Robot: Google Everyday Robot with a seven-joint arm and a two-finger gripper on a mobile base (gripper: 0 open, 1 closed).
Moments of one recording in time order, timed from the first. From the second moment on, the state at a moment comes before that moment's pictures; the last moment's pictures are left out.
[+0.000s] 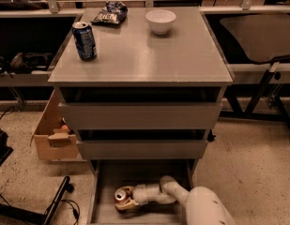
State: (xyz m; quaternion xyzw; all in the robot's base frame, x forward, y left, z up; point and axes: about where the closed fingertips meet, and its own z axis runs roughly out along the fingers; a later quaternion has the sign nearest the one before) arm 0.514 0.122 0.177 -0.53 0.52 0.52 0.42
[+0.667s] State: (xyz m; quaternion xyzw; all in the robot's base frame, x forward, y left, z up) arm 0.514 0.122 0.177 -0.53 0.52 0.52 0.42
